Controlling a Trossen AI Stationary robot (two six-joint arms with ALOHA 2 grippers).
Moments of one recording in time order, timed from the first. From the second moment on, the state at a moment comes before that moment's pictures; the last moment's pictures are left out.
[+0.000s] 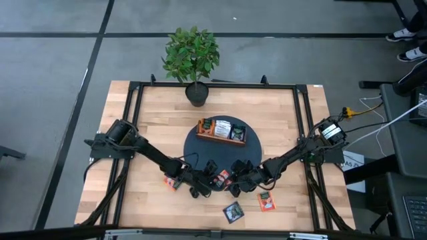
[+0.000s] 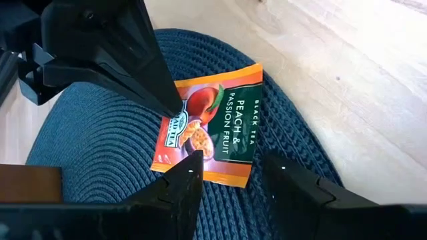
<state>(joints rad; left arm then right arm) -0.42 1.98 1.00 0.22 -0.34 0.52 0.49 1.87 0.87 0.08 0.35 1.04</state>
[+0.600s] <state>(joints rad) -0.41 1.98 1.00 0.23 -0.34 0.57 0.49 1.87 0.87 0.08 0.35 1.04</state>
